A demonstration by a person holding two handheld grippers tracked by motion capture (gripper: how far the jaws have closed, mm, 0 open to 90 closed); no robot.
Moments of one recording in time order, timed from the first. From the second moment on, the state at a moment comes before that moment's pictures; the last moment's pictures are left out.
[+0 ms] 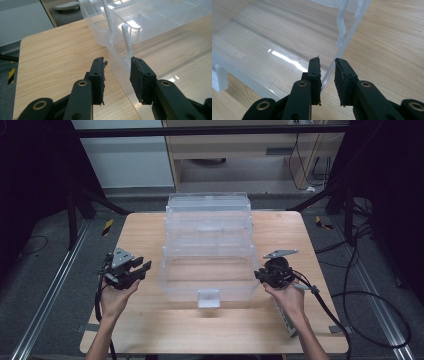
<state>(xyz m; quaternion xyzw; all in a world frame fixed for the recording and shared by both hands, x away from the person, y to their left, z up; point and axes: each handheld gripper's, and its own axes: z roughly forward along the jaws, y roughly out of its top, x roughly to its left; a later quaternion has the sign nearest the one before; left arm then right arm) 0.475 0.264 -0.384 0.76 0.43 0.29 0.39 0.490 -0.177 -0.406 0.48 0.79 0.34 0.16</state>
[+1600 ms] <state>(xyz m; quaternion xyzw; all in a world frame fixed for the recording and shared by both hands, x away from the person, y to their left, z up) 0.480 0.272 -0.407 0.78 0.44 0.27 0.35 0.465 -0.219 -0.359 0.48 0.80 0.32 0.18</state>
